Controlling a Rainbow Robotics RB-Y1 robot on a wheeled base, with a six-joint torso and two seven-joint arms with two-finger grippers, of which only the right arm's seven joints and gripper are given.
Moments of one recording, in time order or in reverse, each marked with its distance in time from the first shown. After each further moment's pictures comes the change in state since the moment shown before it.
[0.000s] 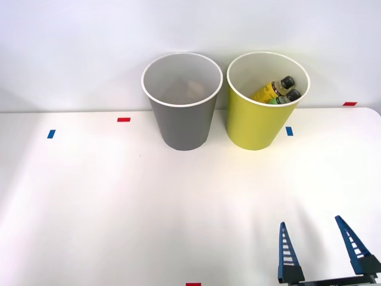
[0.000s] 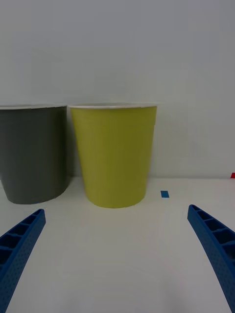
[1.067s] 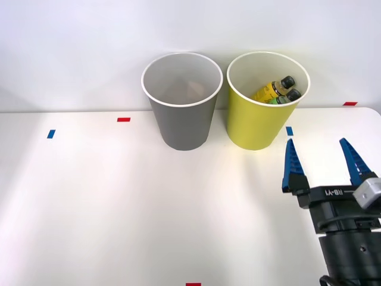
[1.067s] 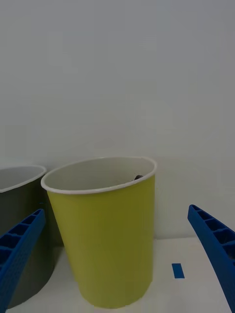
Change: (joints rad) arm -0.304 -0.015 -0.035 -0.229 -0.093 0.427 -0.095
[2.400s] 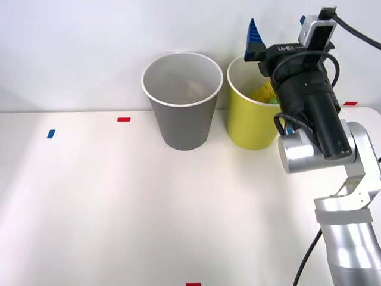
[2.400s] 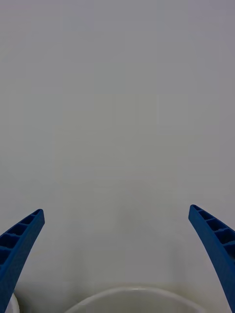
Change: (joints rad) arm -0.924 0.014 -0.108 0.363 0.032 0.456 0.035
